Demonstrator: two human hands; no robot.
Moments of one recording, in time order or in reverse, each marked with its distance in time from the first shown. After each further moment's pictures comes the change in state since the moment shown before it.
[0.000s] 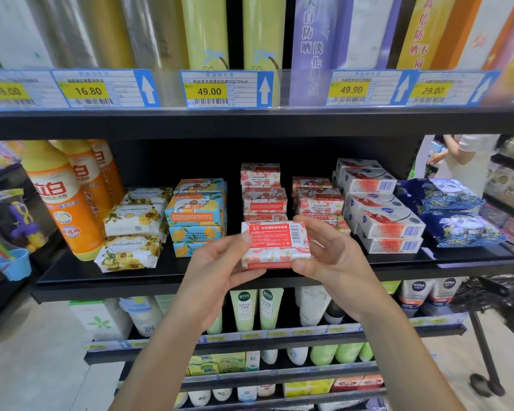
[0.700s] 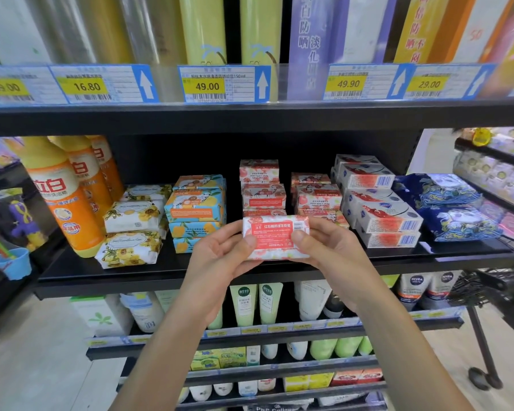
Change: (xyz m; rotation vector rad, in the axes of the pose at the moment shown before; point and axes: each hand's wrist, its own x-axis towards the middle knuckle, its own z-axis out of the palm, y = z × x) left_hand 0.000 -0.003 0.000 0.018 -0.029 0.099; right_hand 0.004 -0.007 0.010 -0.041 0.193 0.102
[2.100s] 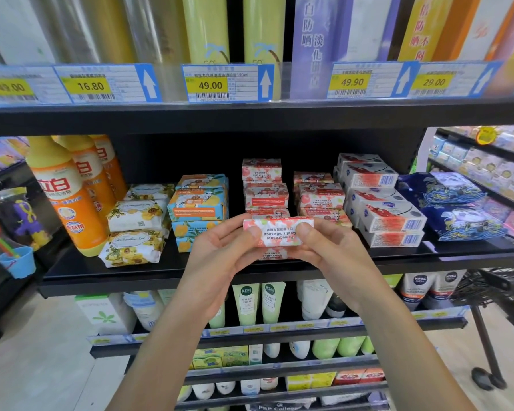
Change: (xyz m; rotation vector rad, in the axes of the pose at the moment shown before) left_hand -0.001 0.012 0.005 -0.140 0.025 -0.022; right_hand -0.002 -0.006 0.003 0.115 -0.014 0.039
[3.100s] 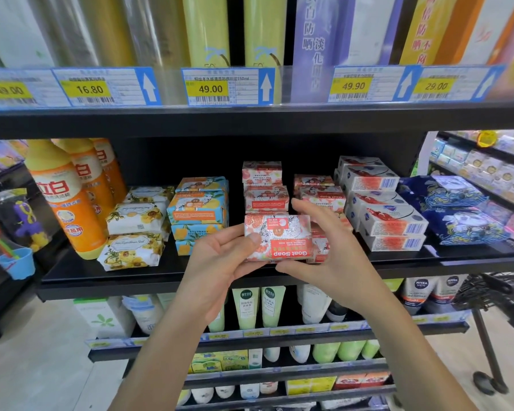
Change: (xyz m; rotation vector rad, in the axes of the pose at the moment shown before) left_hand 0.006 -0.006 -0.008 0.091 -0.015 -0.020; right_hand -0.003 -0.010 0.000 -0.778 -0.056 -0.348
